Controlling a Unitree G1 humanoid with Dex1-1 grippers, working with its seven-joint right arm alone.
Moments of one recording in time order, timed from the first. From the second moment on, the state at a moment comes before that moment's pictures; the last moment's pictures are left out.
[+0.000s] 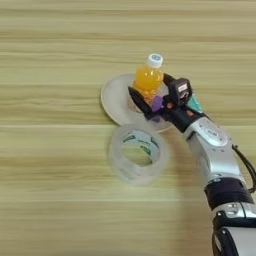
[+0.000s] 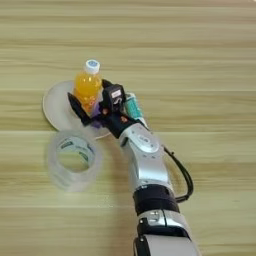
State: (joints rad) arm -0.37 -0.30 -0.12 0.59 0.20 -0.28 0.62
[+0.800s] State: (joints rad) arm -0.47 -0.27 -0.13 0.76 0.18 -0.33 0.57
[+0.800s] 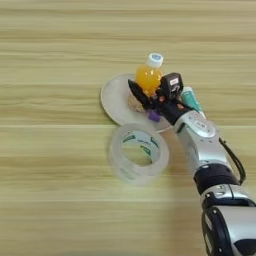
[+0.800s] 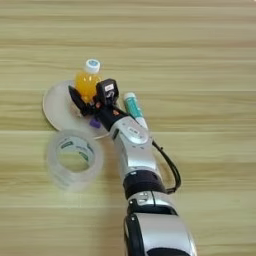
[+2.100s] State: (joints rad) arm -0.43 -0.47 -0.36 0.83 0.14 -0.38 0.30
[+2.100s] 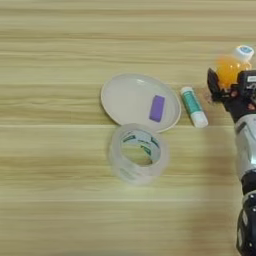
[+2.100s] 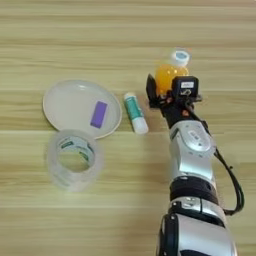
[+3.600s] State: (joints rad) arm -0.39 -0.49 -0.34 0.98 0.12 -0.49 0.27
